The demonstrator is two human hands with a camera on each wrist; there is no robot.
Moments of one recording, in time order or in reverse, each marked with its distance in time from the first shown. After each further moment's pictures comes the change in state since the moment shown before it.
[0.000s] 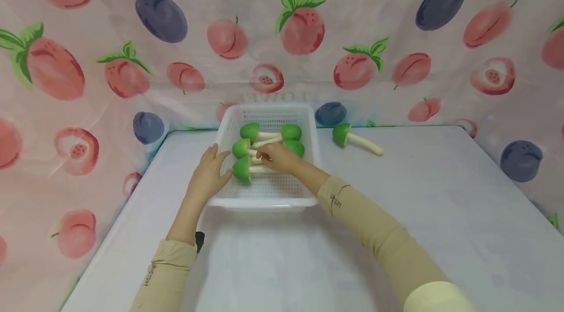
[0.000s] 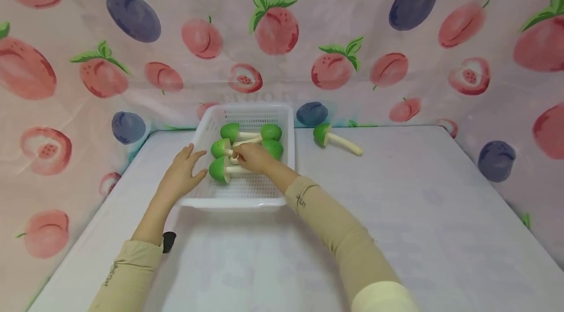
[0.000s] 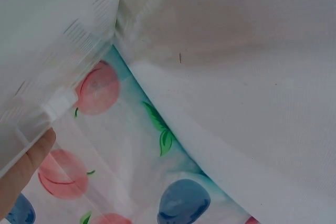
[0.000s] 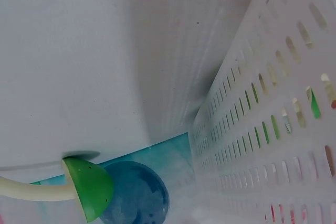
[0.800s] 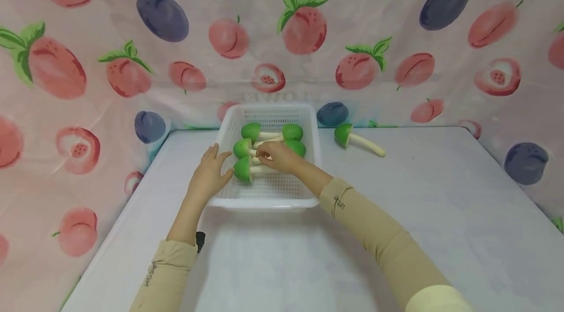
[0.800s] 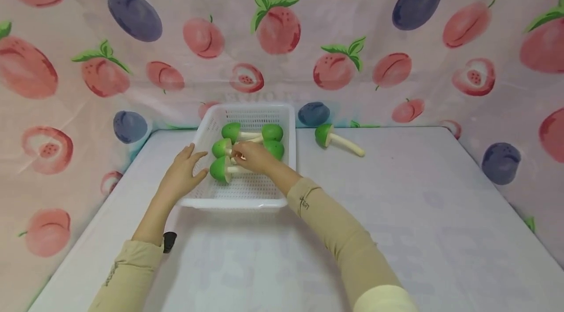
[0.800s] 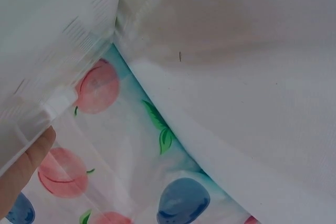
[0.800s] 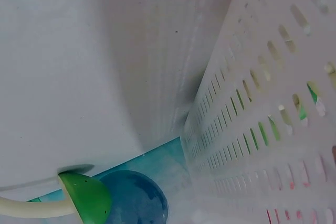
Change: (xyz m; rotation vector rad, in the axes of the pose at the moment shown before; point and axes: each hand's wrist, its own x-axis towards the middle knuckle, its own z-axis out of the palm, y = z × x) left_hand 0.000 0.000 -0.001 0.002 0.000 0.005; right_hand 0.000 0.000 -0.002 0.040 0.065 -0.107
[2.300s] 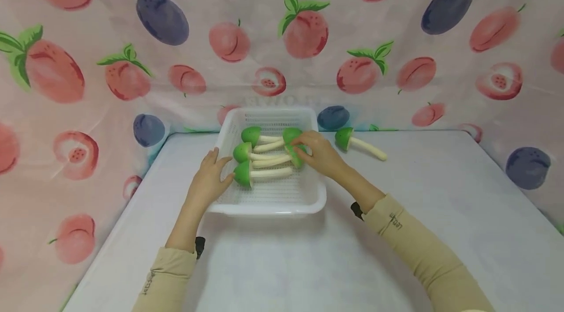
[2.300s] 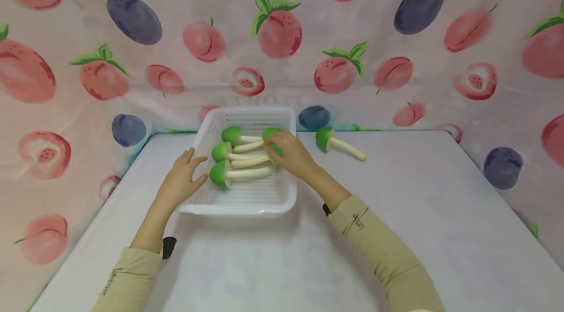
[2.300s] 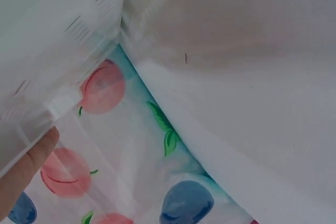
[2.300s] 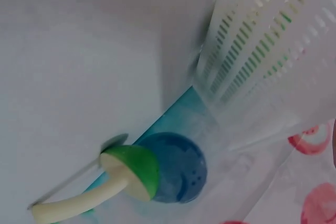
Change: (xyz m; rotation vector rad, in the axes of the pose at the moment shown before) left_hand -0.001 0.000 0.003 -0.021 0.002 -0.011; right_hand -0.069 0.010 -0.054 -0.003 0.366 0.032
